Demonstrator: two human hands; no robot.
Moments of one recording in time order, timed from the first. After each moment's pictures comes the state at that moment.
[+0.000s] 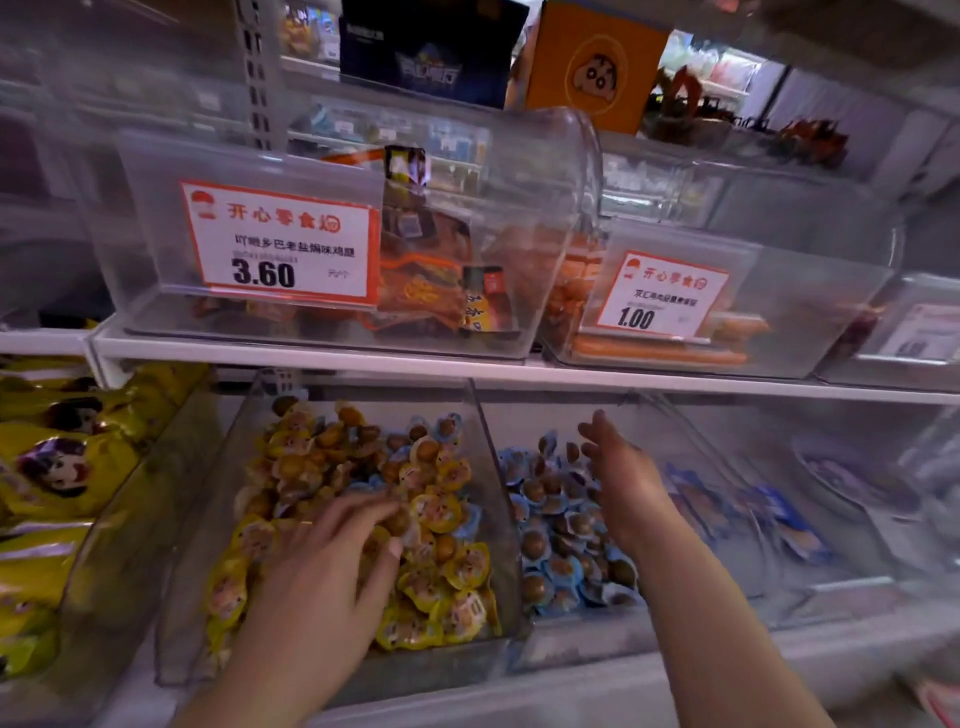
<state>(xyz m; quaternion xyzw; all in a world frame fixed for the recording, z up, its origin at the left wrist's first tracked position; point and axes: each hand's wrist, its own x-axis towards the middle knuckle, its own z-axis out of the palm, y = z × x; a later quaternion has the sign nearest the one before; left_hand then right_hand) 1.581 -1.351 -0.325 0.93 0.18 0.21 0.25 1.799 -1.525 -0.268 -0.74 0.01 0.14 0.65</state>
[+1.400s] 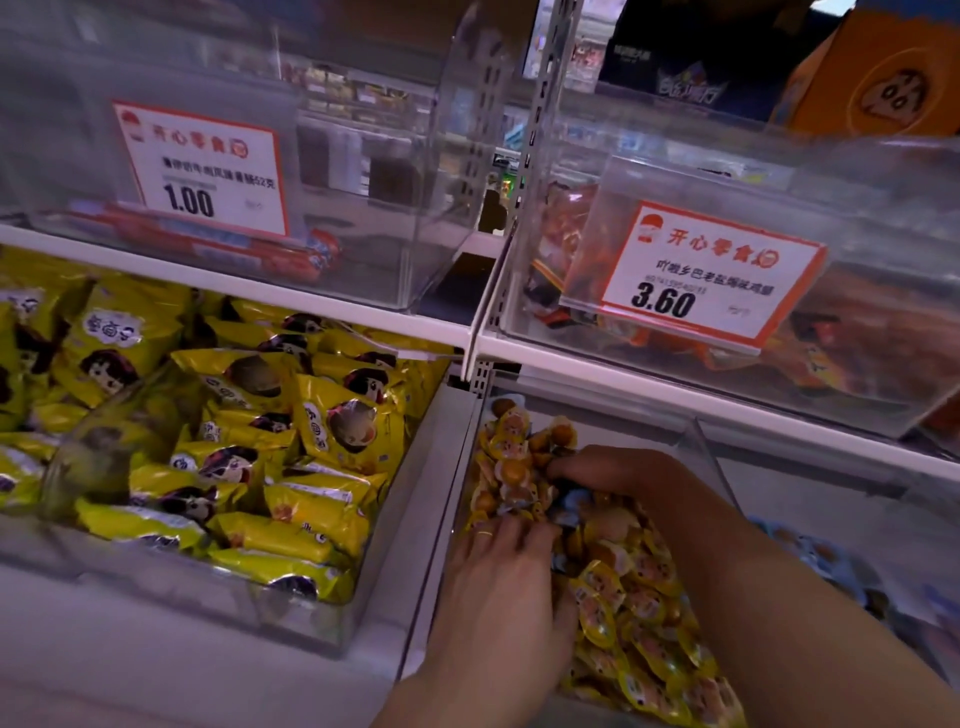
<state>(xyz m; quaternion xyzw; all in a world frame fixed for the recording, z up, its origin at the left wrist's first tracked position) 1.556 -1.319 -0.333 0.92 0.25 0.18 0.22 1.811 -1.298 -0.318 -0.88 -0.33 0.33 0.09</state>
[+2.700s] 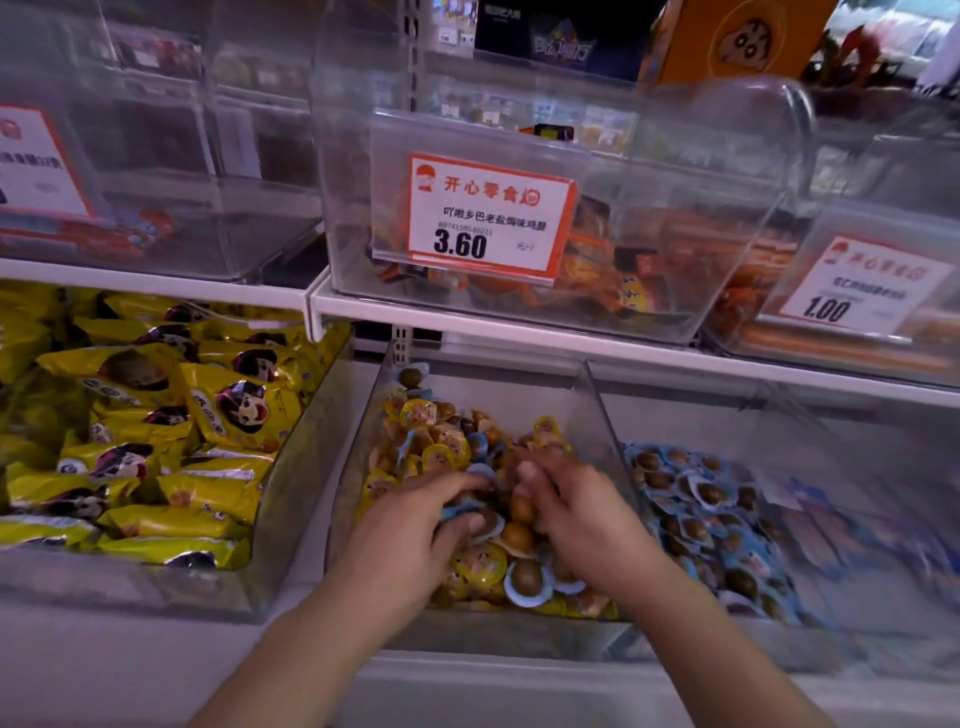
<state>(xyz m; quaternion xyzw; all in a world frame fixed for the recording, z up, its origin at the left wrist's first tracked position) 1.560 -1.314 -0.329 0.92 0.14 0.23 0.29 1.700 -1.454 -0.296 -0.83 -0.44 0.06 0.34</state>
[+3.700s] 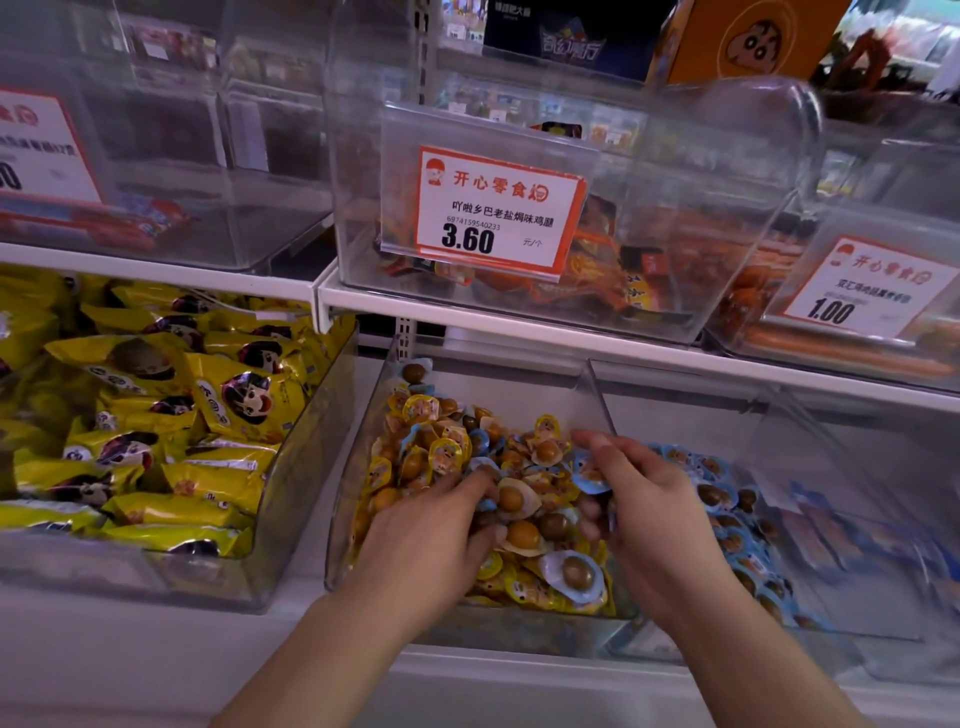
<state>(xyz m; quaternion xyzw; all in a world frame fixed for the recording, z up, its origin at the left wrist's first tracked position) 1.569 -1.331 -0.331 0.94 0.17 0.21 0.19 1.688 -1.480 -0.271 -0.67 -0.15 0.20 0.70</state>
